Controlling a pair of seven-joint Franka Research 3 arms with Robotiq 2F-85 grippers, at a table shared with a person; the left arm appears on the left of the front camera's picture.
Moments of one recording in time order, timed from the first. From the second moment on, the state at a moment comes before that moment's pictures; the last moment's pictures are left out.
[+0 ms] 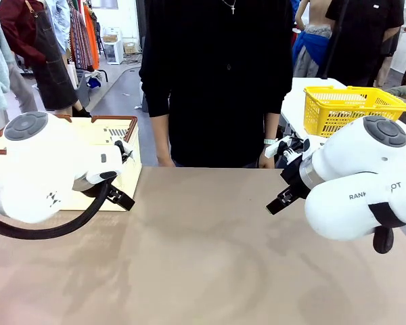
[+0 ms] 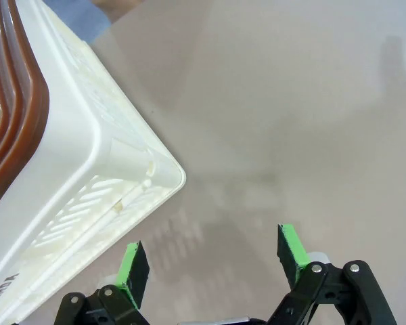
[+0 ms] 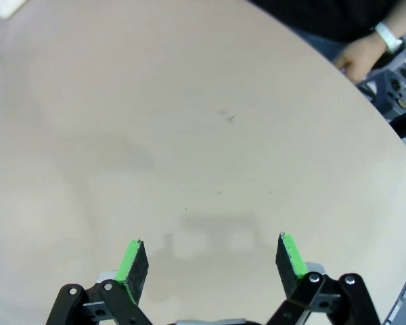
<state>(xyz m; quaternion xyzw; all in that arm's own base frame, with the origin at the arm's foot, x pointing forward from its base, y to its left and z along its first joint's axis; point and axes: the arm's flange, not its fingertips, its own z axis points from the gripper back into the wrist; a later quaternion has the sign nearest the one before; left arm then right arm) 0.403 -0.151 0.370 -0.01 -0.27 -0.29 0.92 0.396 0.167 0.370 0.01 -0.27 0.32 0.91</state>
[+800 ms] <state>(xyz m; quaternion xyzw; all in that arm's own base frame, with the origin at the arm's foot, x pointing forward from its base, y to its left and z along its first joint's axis) 0.296 -0.063 0.541 -0.53 -0.11 -0.23 0.81 0.286 0.027 0.527 0.44 -0.15 0.17 0.87</state>
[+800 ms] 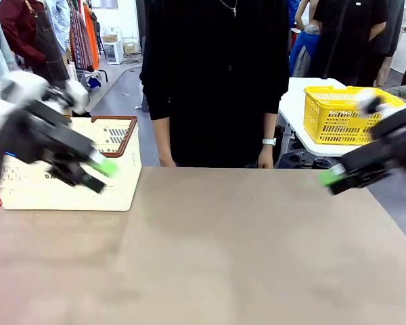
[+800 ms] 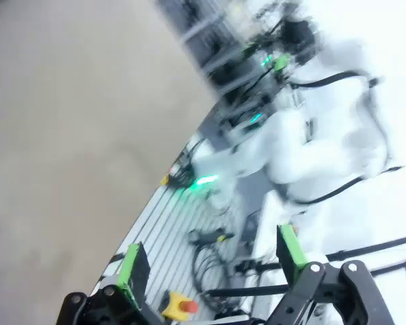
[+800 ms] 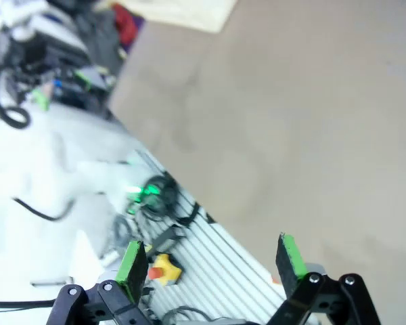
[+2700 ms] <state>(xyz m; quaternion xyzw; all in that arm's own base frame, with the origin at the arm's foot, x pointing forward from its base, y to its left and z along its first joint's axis) 0.268 0.221 0.391 -0.68 -0.22 0.14 0.68 0.191 -0.241 0.412 0.65 -0.26 -0.18 0.69</state>
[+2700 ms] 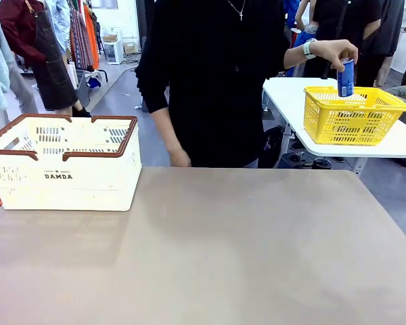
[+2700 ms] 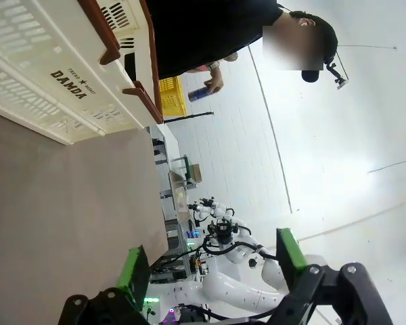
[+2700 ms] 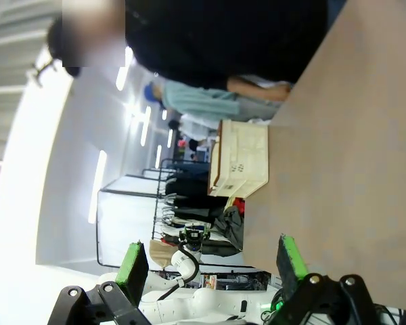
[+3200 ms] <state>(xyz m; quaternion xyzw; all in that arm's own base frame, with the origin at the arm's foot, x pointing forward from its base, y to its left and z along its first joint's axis) 0.268 0.221 0.391 -0.68 -0.22 0.14 0.68 0.191 -0.241 0.411 0.65 -0.26 -0.18 0.69</state>
